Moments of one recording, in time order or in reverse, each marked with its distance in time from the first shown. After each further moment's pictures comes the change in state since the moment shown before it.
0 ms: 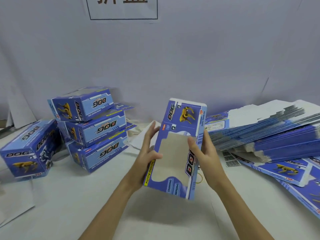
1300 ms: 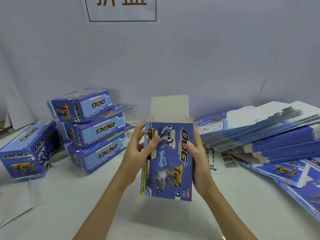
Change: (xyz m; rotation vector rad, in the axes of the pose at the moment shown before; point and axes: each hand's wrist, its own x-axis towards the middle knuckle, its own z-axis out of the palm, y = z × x) left_hand 0.004 0.028 -0.006 0.205 0.169 0.092; right_hand -0.011 -0.004 0.029 0.272 -0.049 -0.044
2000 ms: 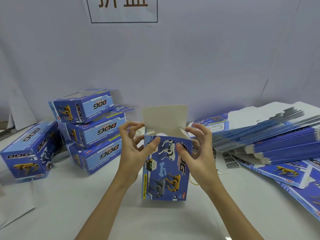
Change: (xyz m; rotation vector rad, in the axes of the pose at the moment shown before) left_hand -0.002 0.004 0.002 -0.081 0.155 0.183; right_hand 0.005 -0.007 -0.003 -0.287 0.099 -0.088
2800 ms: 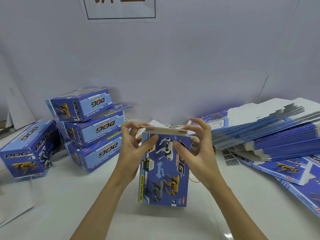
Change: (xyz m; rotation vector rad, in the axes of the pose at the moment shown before) left_hand 0.001 0.003 -0.002 -0.043 -0.098 -0.032; right_hand 0.002 -0.005 -0.006 -0.043 -0.062 -0.038
